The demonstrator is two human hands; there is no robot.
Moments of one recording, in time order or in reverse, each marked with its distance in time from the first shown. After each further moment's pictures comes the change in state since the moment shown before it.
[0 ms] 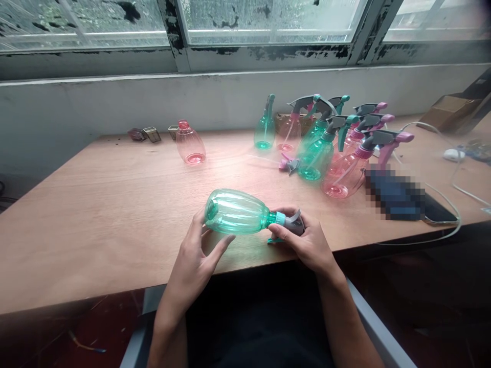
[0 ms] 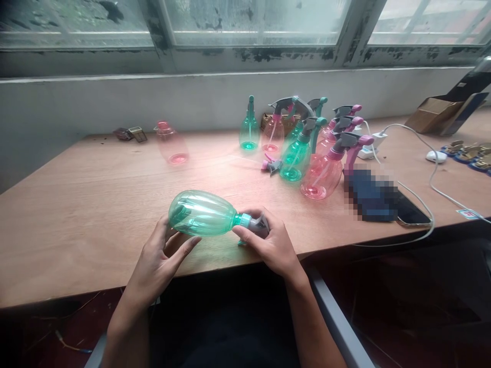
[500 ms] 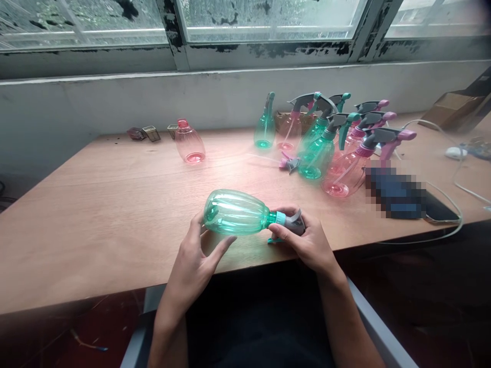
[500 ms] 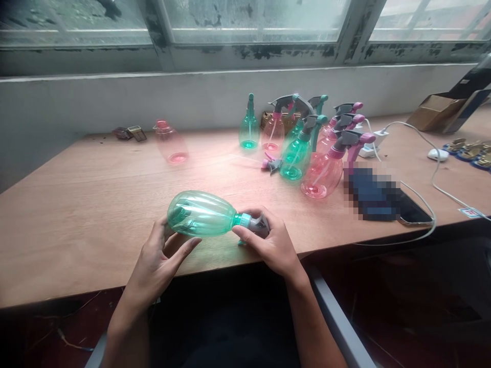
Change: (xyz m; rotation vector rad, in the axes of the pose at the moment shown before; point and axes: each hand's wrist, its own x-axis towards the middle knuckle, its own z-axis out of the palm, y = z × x) left_hand -0.003 0.000 -0.001 0.030 0.001 -0.031; right_hand -0.001 0.001 -0.001 -0.002 -0.001 0.009
